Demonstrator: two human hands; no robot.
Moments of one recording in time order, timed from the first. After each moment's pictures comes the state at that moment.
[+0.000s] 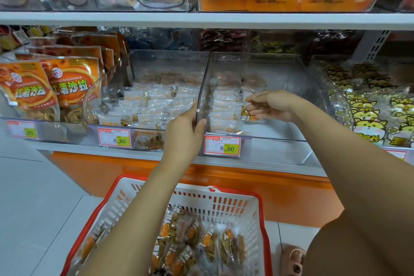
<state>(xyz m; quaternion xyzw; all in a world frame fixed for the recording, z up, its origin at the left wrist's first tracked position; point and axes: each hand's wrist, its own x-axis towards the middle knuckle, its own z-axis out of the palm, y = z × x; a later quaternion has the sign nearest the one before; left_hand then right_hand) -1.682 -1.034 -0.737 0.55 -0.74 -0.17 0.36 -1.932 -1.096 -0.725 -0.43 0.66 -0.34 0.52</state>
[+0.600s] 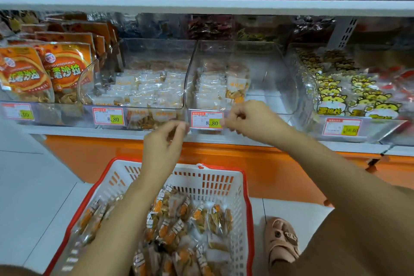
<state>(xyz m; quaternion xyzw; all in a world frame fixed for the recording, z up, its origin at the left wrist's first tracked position) -1.651 -0.960 -0.771 0.47 -0.69 -0.26 0.49 -1.860 -0.946 -0.700 -0.68 0.65 -0.23 0.23</state>
